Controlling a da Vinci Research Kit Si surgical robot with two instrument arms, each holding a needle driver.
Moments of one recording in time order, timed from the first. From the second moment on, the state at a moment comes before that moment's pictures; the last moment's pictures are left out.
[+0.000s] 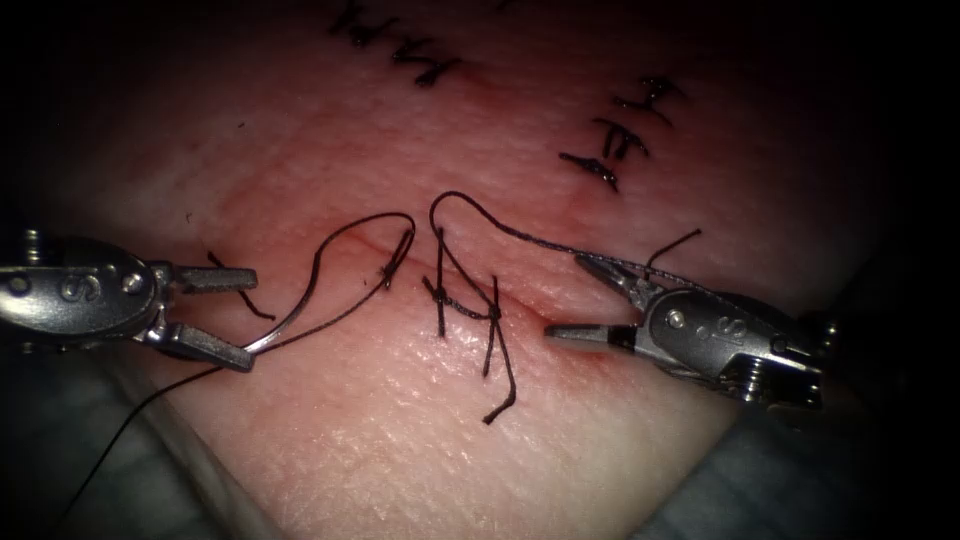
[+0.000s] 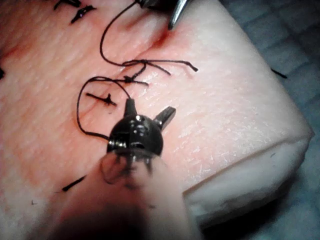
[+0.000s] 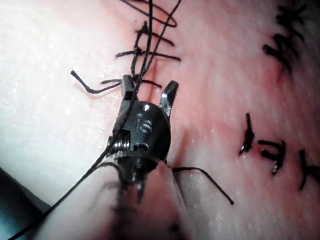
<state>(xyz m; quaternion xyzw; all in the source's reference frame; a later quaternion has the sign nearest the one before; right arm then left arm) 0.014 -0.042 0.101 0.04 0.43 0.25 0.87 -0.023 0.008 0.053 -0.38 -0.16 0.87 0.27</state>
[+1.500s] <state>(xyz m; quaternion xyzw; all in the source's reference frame) 0.014 -0.043 0.101 0.03 0.43 0.24 0.87 -0.037 0.016 0.058 -0.42 -0.08 0.88 0.22</state>
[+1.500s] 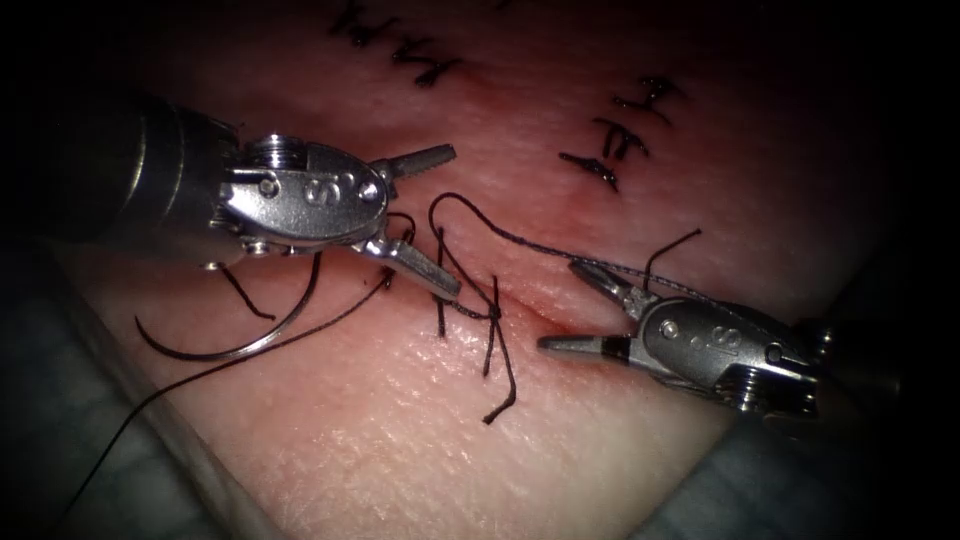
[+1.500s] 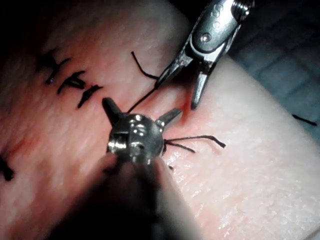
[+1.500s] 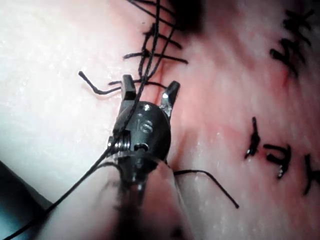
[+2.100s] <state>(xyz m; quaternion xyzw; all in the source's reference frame) 0.014 -0.044 0.101 0.03 0.43 0.24 0.87 -0.038 0.019 0.059 -0.44 -0.04 0.87 0.21</state>
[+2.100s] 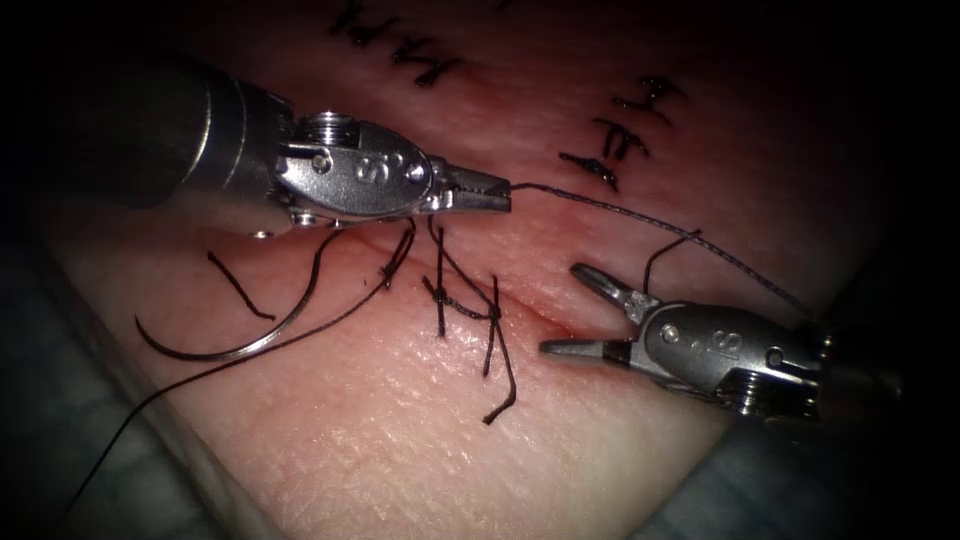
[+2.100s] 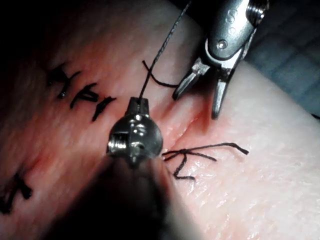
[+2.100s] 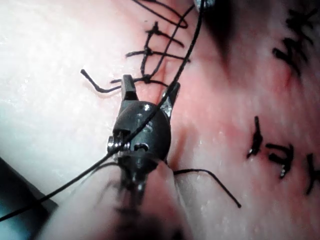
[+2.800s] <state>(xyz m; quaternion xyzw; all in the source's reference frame) 0.017 -0.042 0.103 0.05 0.42 0.39 0.82 -0.038 0.023 0.058 -0.49 -0.06 0.83 0.26</state>
